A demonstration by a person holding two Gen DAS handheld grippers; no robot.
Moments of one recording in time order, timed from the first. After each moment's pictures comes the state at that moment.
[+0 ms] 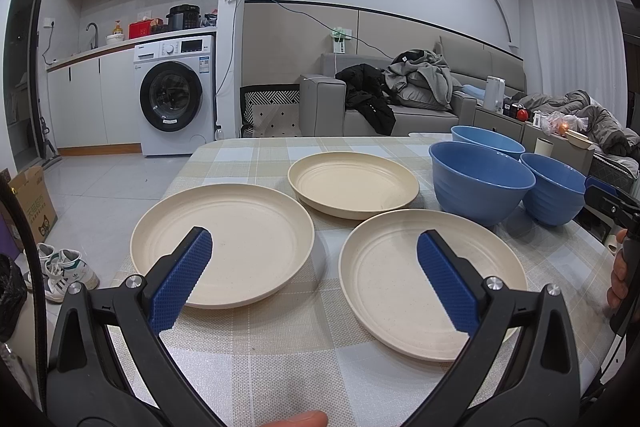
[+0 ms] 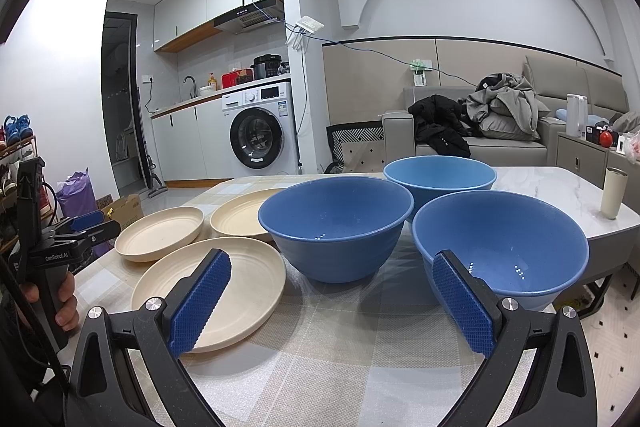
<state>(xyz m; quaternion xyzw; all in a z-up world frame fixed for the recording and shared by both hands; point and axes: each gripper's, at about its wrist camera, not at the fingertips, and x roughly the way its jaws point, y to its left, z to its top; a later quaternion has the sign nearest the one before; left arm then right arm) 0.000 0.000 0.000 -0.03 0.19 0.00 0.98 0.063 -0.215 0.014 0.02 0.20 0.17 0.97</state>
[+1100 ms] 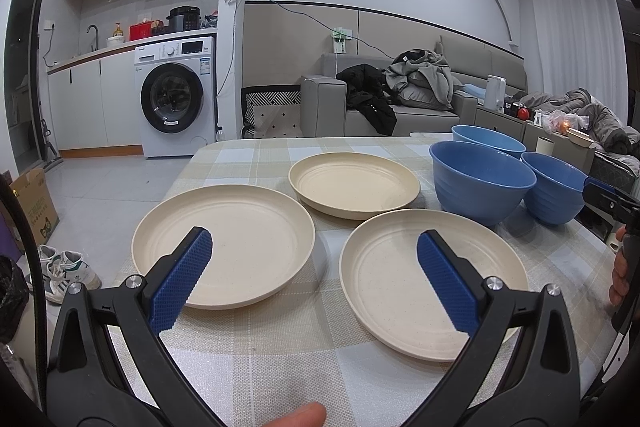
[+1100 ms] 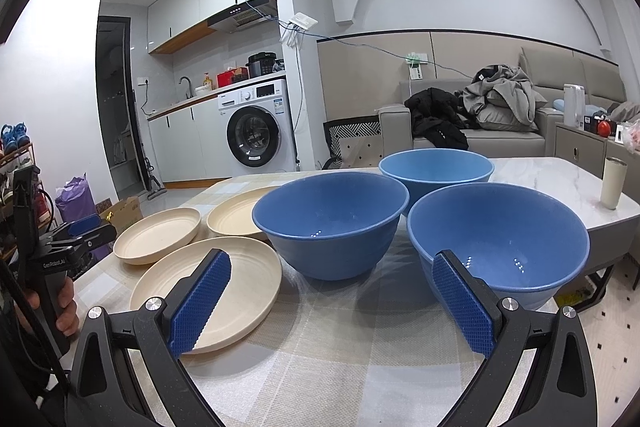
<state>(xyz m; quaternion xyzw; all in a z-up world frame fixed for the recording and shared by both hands) 0.000 0.001 0.000 -0.03 0.19 0.01 0.98 0.070 -0.215 0.010 0.04 0.21 0.16 0.96</state>
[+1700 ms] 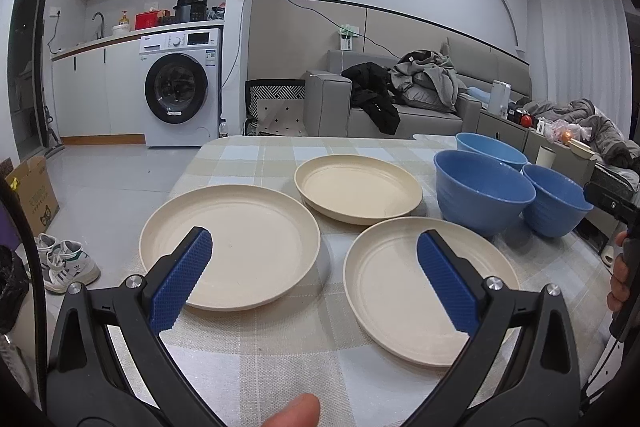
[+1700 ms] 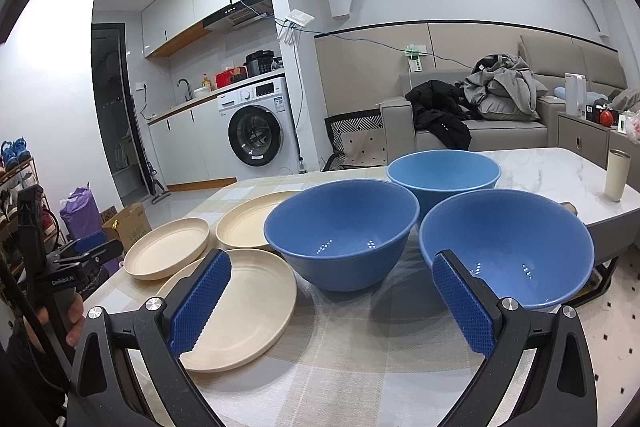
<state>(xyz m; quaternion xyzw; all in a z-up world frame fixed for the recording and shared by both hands) -0.001 0.014 0.018 -0.05 0.20 0.01 0.98 0.076 -0.208 0.033 0.05 0.23 0.17 0.96</state>
